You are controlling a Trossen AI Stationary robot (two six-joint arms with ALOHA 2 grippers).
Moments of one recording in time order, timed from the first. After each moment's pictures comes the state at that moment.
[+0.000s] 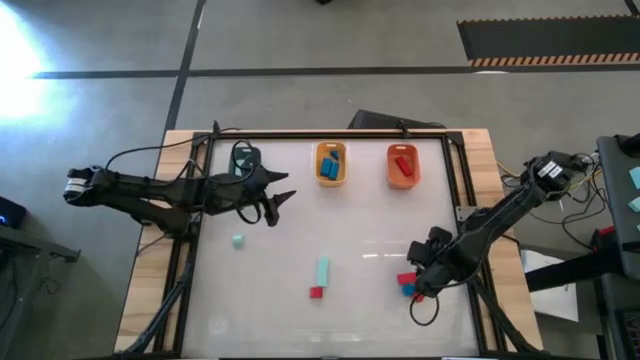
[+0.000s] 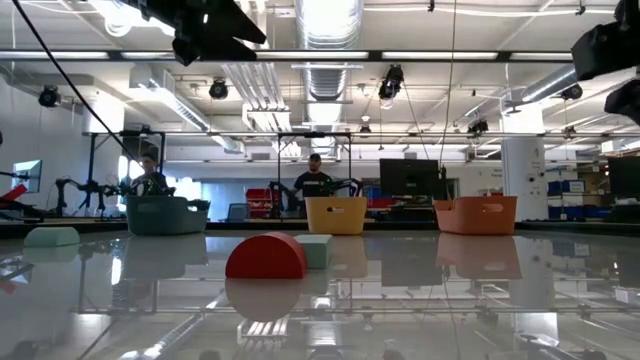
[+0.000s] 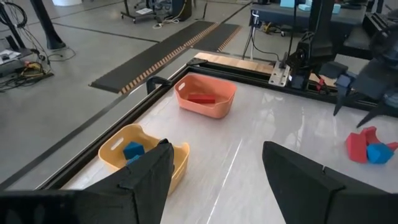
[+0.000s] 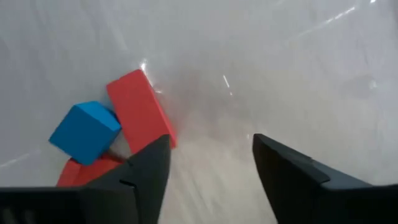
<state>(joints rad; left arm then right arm) -0.06 1.02 0.78 -0.06 -0.47 -0.18 0.70 1.38 0.83 -0.97 0.19 1.07</state>
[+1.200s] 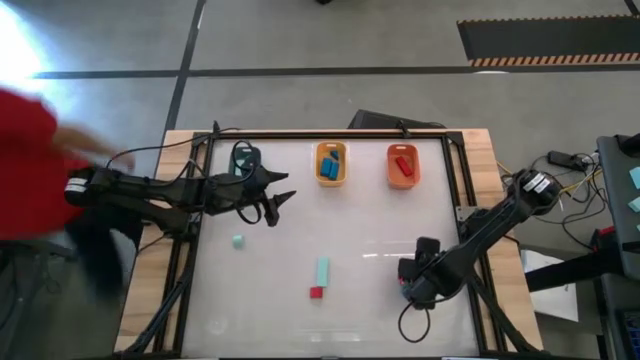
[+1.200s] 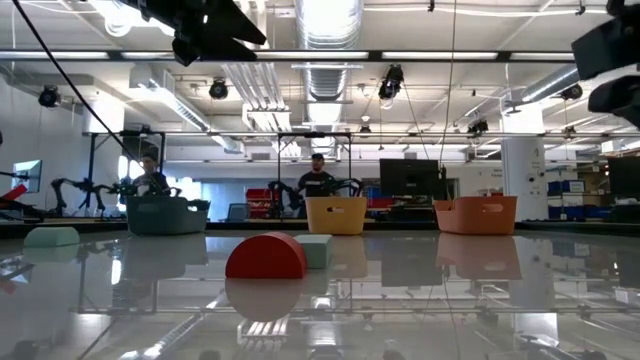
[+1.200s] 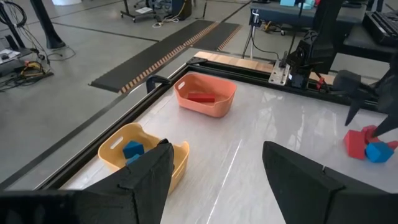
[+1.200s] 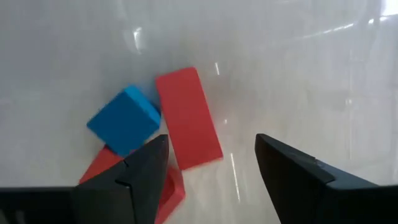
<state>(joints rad) -0.06 1.02 0.78 -0.06 -0.47 -0.18 0.70 1.57 0.96 -0.98 0.12 0.87</state>
